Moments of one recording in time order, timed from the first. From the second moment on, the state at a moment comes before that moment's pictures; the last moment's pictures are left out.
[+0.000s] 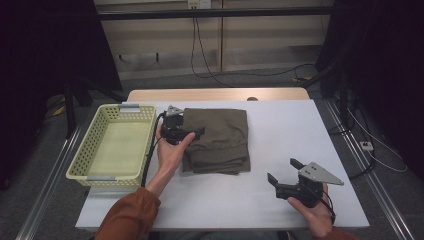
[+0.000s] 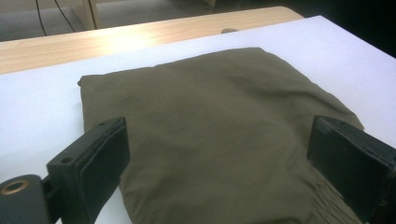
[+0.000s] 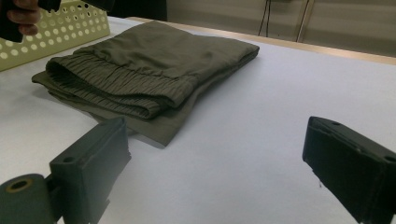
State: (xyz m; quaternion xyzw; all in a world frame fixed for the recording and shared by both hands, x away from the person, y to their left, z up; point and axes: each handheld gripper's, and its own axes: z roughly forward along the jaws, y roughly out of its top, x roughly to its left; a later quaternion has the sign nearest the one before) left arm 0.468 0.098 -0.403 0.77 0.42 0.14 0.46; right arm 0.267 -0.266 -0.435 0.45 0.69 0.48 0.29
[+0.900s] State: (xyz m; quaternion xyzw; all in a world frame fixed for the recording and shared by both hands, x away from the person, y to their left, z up) left arm 0.509 0.113 -0.450 0.77 0.52 0.05 0.36; right arm 0.267 -0.265 -0.436 0.45 0.70 0.48 0.28
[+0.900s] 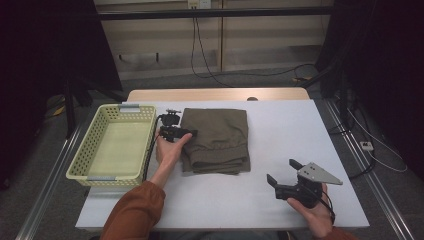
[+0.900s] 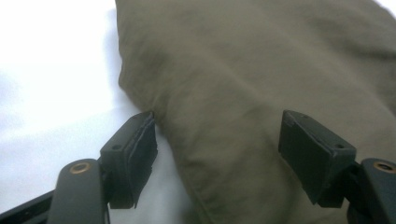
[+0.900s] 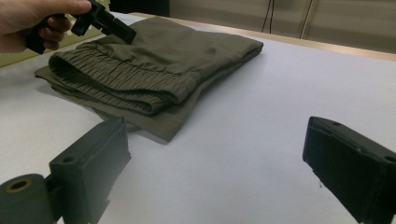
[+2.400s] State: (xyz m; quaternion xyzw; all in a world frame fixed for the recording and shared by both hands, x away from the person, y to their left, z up) left arm 0.488 0.086 -0.412 0.79 0.44 0.07 0.43; right arm 0.268 -0.265 -0.436 0.44 0.70 0.48 0.28
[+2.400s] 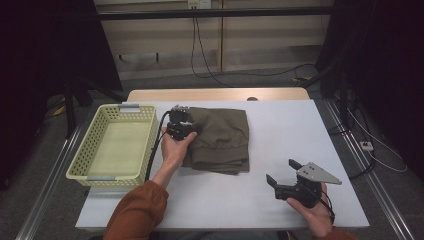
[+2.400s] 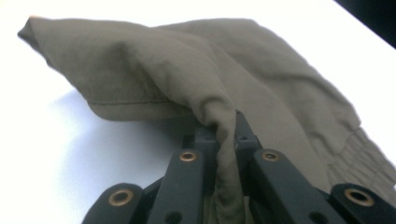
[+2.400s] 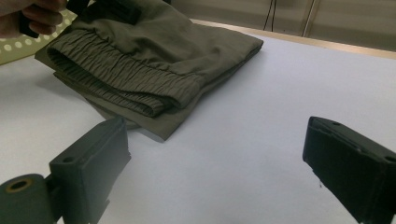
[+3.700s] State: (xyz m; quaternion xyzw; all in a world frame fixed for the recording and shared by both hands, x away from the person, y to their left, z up) left arm 0.454 0.096 -0.331 0.78 0.33 0.13 0.52; right arm 0.268 -0.265 -0.436 0.44 0.70 0.48 0.28
